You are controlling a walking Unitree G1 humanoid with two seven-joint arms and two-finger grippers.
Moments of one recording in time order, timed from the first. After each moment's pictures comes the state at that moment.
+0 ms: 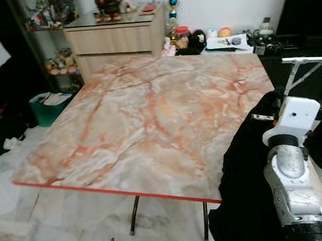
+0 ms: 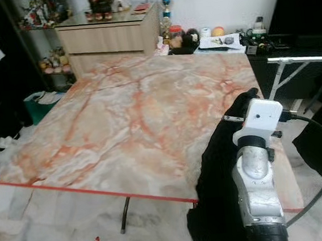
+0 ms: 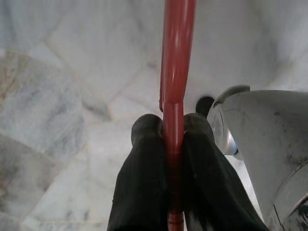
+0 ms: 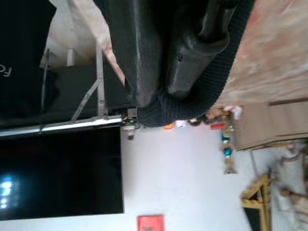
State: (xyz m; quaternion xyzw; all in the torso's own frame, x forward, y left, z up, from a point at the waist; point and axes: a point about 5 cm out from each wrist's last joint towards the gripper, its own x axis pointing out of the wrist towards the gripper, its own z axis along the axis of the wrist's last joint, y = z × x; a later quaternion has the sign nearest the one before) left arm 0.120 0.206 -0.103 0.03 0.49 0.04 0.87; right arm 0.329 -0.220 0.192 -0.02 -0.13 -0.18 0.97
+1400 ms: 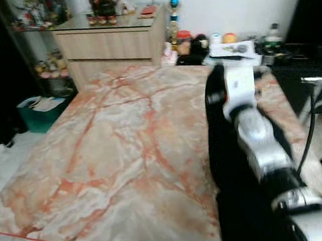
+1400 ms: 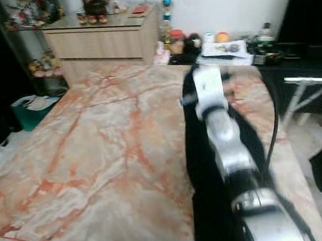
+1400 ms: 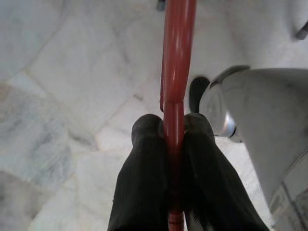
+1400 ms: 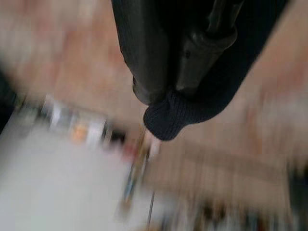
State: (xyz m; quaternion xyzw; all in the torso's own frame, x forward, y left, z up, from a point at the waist) left arm 0.119 0.209 -0.103 0.02 0.49 0.02 0.87; right arm 0.383 -0.159 0.164 -0.14 -0.03 0.05 0.99
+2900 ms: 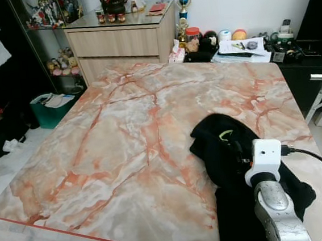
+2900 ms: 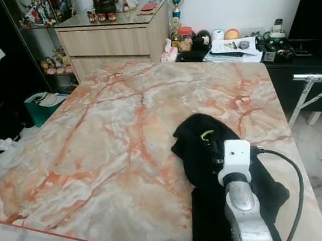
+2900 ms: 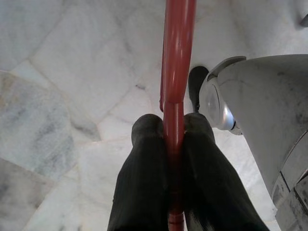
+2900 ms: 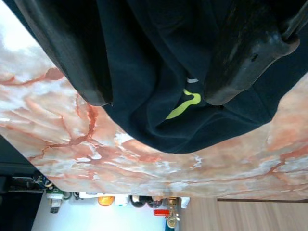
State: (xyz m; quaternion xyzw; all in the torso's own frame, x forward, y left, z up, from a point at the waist) left arm 0.116 0.214 -0.103 0.03 0.50 0.02 0.86; right arm 0.309 -0.181 0.108 -0.04 0.03 -0.07 1.00
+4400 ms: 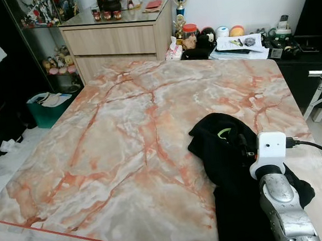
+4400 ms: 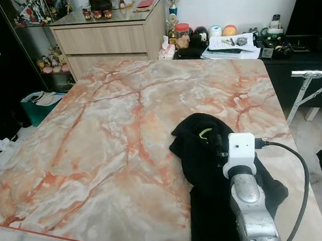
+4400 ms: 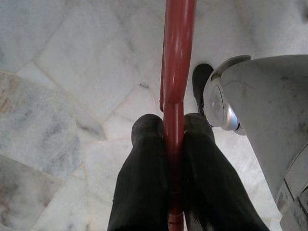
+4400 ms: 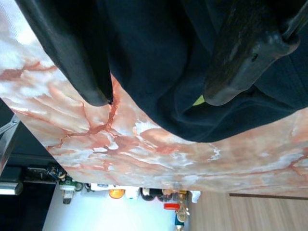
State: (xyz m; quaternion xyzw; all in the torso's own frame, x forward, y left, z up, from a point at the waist) left arm 0.120 0.214 -0.102 0.04 0.50 0.03 0.86; right arm 0.320 -0.194 0.119 -0.06 0.02 -0.08 1.00
